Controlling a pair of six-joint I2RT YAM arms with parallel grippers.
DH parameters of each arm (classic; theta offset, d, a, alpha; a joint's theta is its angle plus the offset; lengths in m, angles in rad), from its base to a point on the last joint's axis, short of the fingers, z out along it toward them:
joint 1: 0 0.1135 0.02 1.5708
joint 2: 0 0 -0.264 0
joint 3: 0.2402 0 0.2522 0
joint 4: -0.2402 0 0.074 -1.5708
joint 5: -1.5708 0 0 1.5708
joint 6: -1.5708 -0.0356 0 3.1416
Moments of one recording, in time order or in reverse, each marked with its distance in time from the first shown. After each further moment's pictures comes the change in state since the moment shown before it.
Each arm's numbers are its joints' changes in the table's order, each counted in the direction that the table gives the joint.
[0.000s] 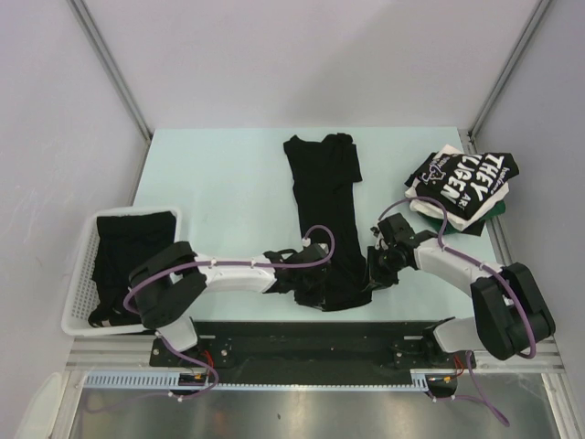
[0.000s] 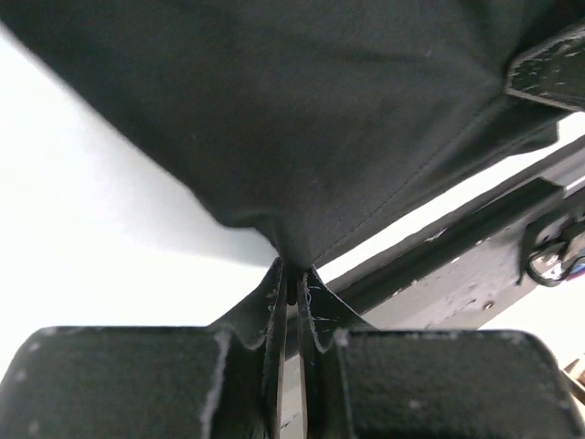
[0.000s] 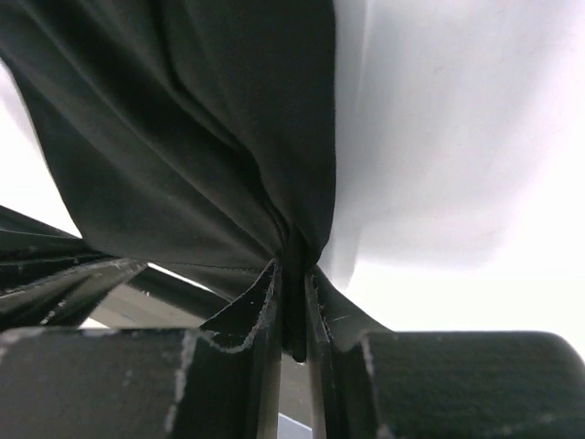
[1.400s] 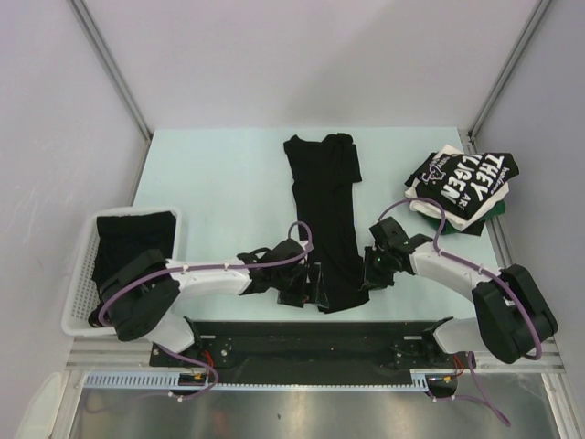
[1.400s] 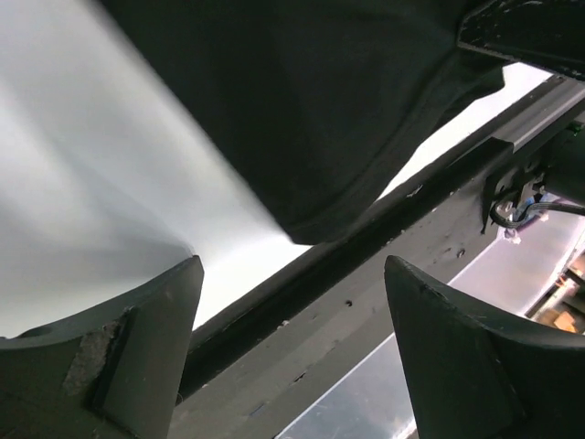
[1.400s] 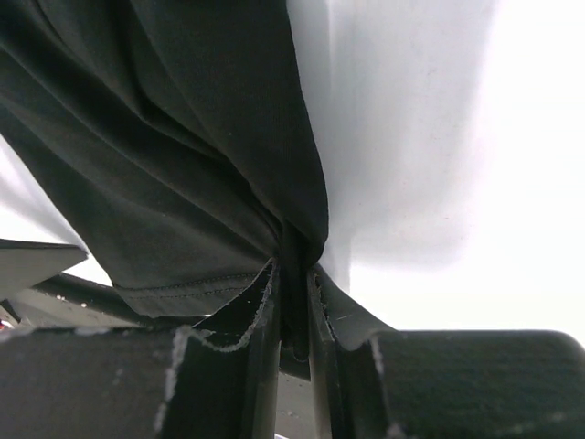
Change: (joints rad) left arm 0.119 0.189 -0.193 0.111 -0.152 -0.048; right arm 0.095 0.022 -0.005 0.030 -0.131 -0.161
